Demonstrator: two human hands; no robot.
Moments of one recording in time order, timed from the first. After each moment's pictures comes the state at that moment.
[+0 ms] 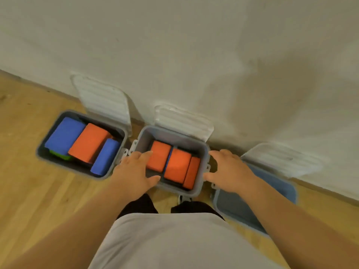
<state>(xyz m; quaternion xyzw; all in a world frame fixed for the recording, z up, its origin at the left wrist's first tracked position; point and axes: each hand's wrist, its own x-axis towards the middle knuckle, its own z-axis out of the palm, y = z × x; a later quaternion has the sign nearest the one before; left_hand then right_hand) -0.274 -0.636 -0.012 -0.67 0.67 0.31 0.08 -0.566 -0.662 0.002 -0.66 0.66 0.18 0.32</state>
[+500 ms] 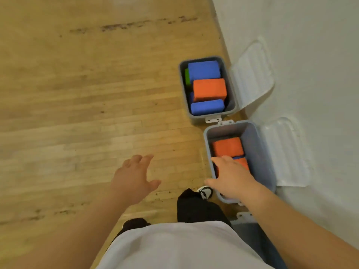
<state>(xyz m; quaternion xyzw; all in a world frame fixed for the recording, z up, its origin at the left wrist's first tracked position) -0.292 -0.287 0.001 -0.91 0.21 0.35 -0.04 -0.413 -0.550 -0.010 -0.88 0.21 0.34 0.23</state>
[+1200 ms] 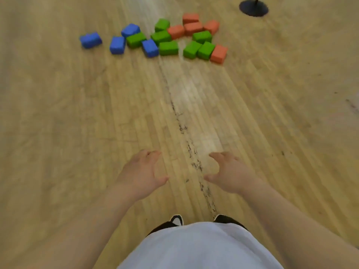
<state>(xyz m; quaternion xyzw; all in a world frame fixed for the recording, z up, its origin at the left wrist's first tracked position) -0.583 0.285 0.041 -0.86 -0.41 0.16 -0.25 -0.356 0.137 0.041 -0.83 -0.42 0.36 -0.03</state>
